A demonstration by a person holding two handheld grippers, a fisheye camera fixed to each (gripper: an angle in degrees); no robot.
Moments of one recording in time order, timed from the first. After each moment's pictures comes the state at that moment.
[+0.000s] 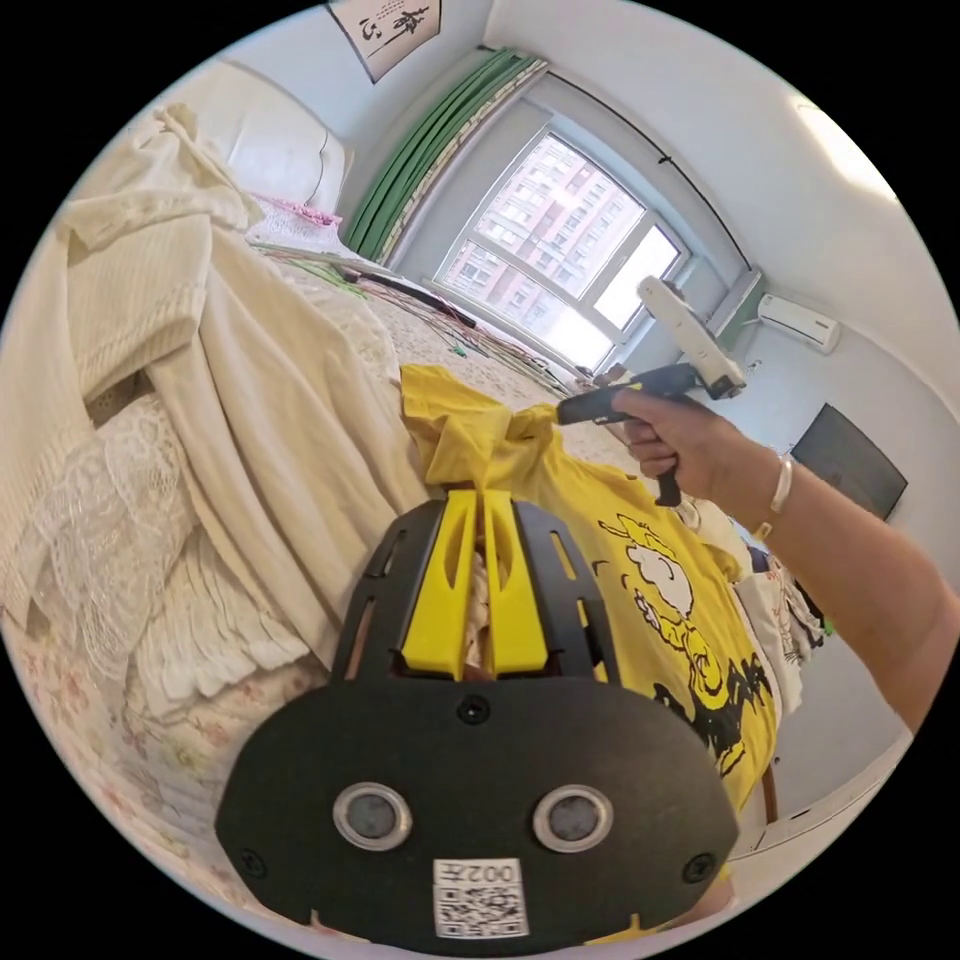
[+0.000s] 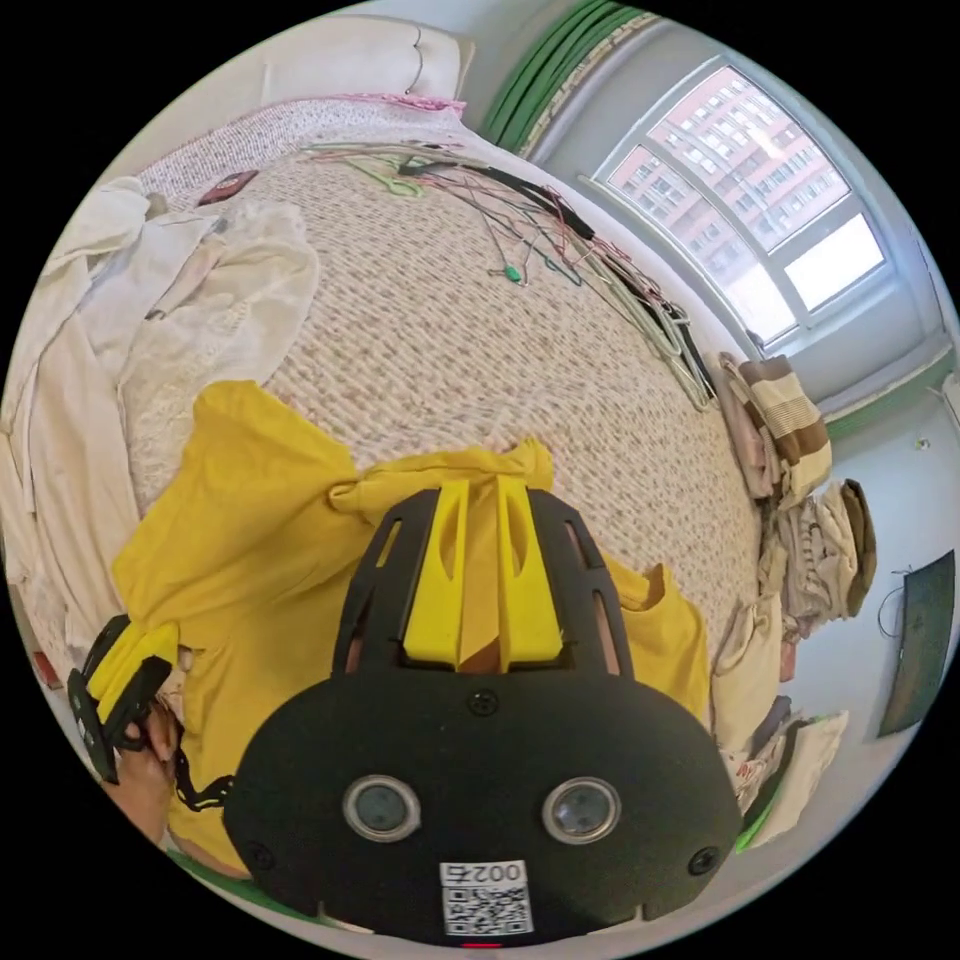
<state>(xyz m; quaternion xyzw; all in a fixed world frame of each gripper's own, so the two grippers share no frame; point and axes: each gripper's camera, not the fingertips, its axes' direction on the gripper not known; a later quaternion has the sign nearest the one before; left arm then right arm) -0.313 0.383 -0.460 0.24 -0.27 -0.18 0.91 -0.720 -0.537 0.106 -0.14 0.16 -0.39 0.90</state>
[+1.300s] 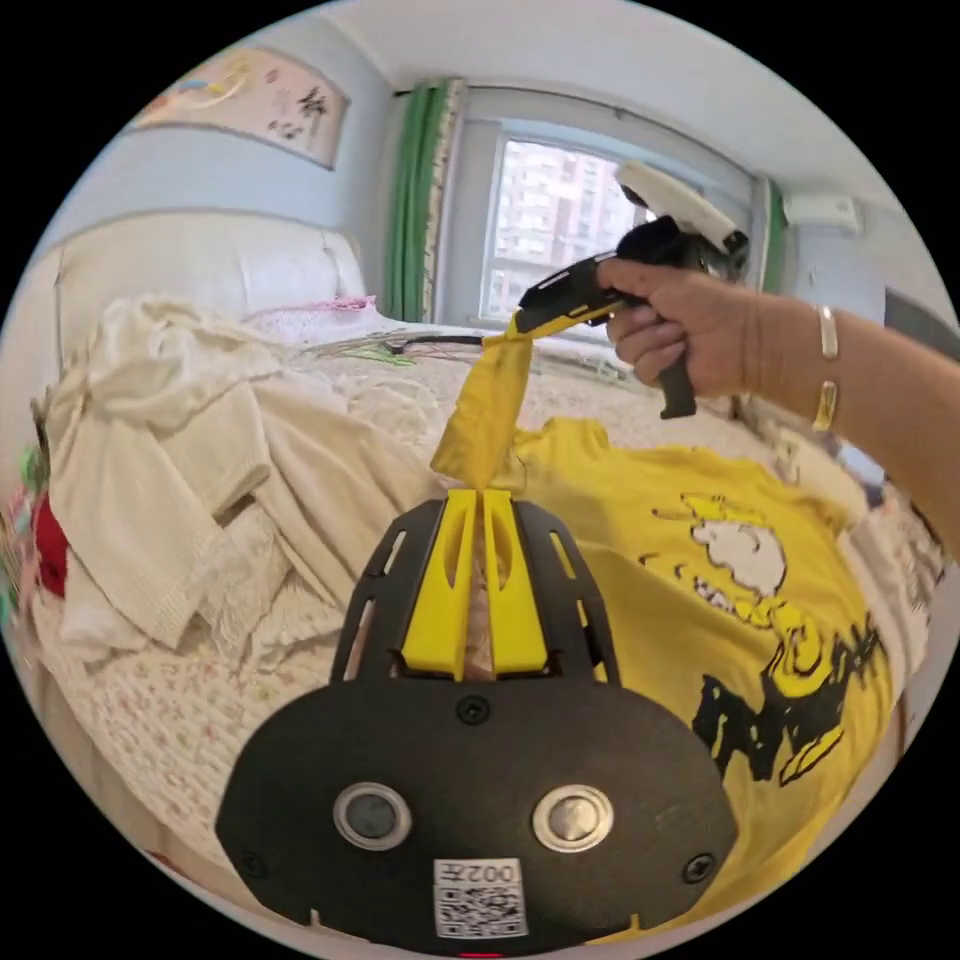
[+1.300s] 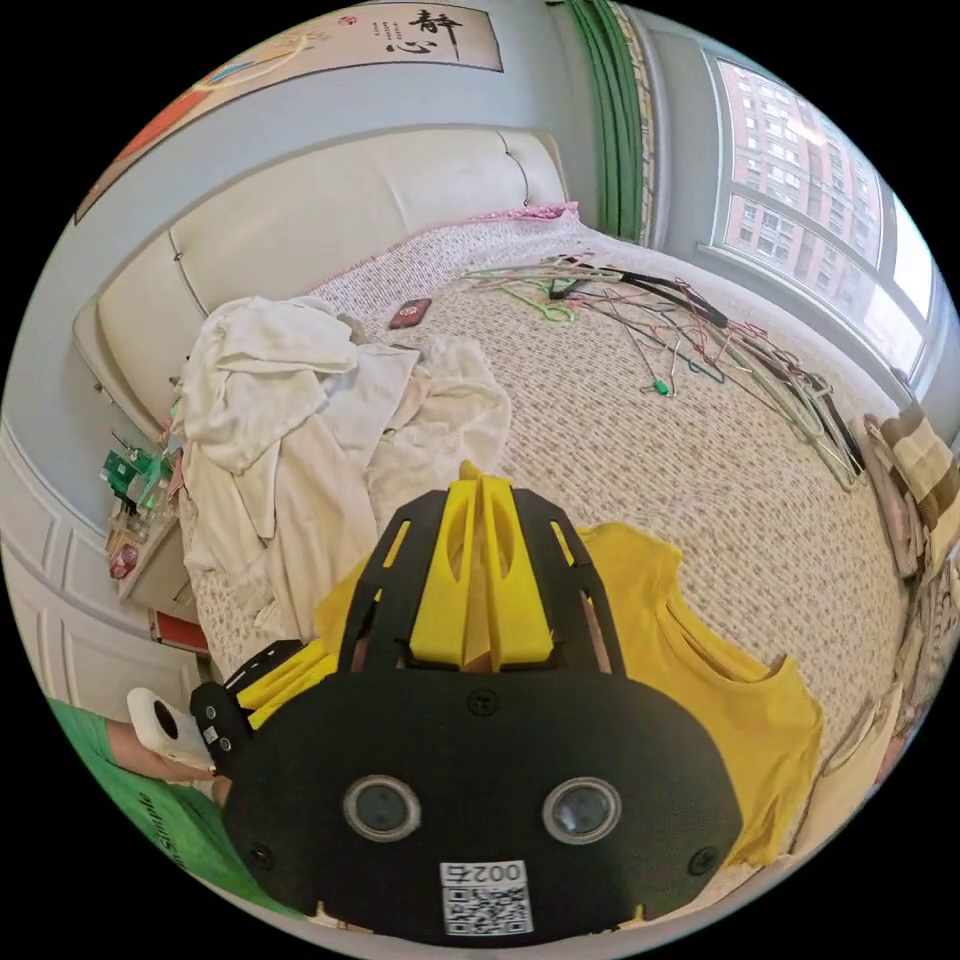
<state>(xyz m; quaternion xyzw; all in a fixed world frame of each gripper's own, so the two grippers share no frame) -0.153 0.374 -0.281 0.10 -0.53 -0.06 0.84 -0.653 -0.552 0.113 -0.13 -0.21 -0.33 0.91</state>
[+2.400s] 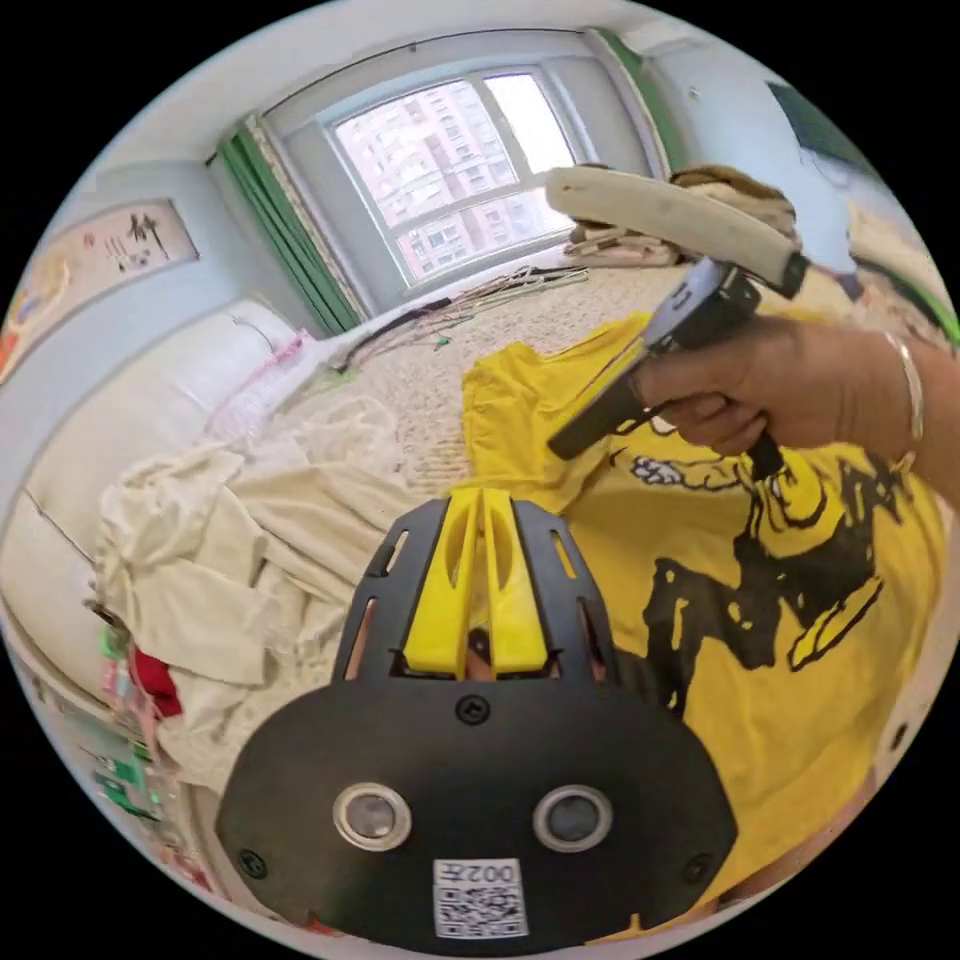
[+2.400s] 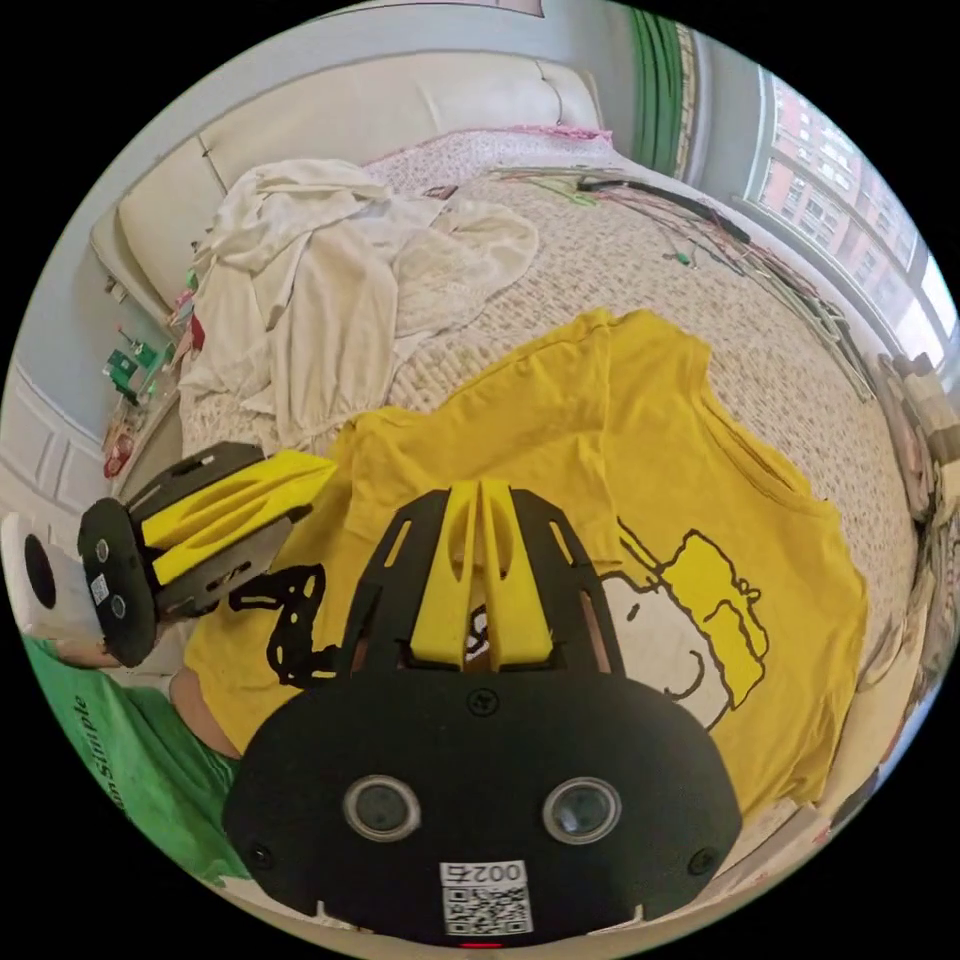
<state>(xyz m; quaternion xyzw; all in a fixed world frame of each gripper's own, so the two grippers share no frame) -0.105 0.398 -0.212 0.01 -0.48 0.00 0.88 -0.553 -0.373 0.122 -0.18 -0.17 -0.38 0.89</state>
